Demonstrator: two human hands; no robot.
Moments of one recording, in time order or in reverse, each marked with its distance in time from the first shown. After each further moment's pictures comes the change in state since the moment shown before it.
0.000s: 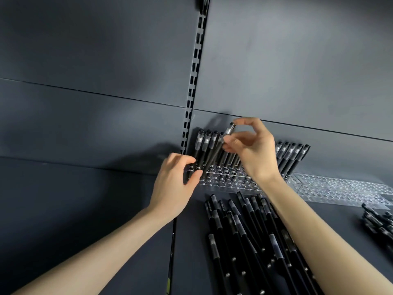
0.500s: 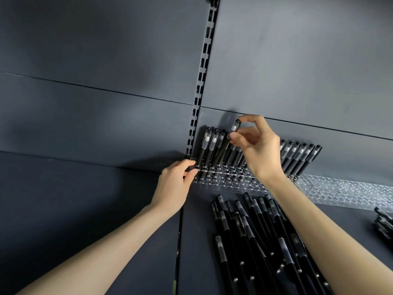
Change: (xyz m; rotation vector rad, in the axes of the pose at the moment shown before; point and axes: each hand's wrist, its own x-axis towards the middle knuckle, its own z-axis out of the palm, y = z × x) left_hand 0.007 -0.027 0.006 -0.008 -0.070 -0.097; right_hand 0.016 0.022 0.005 -0.228 0.051 -0.121
